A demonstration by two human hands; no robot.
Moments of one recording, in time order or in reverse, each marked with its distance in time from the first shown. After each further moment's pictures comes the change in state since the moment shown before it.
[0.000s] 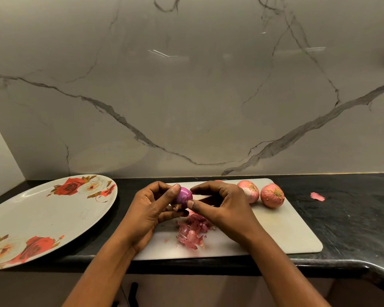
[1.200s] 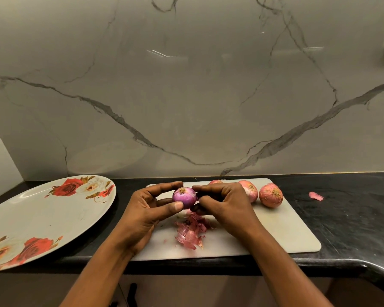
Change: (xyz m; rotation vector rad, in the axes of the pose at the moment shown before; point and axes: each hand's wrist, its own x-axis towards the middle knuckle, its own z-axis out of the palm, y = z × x) left_hand -0.004 -0.001 -0.006 0.050 -0.121 0.106; right_hand 0.006 0.007 0.000 0.142 0.036 0.127
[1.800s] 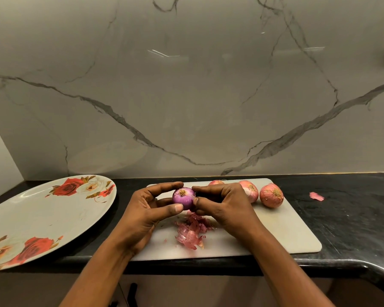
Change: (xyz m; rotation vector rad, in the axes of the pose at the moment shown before) left_hand 0.001 -0.001 -0.002 0.007 -0.008 0.005; right_hand -0.002 -0.004 -0.001 0.018 -0.048 0.007
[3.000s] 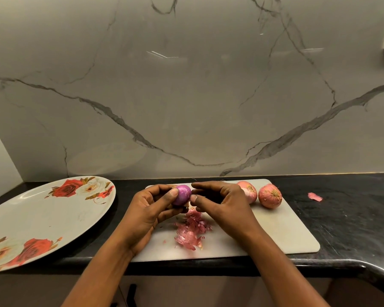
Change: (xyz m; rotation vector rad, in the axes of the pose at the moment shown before) left_hand 0.002 0.000 0.005 -0.057 0.077 -0.092; right_hand 0.000 0.003 0.002 -0.076 0.067 -0.048
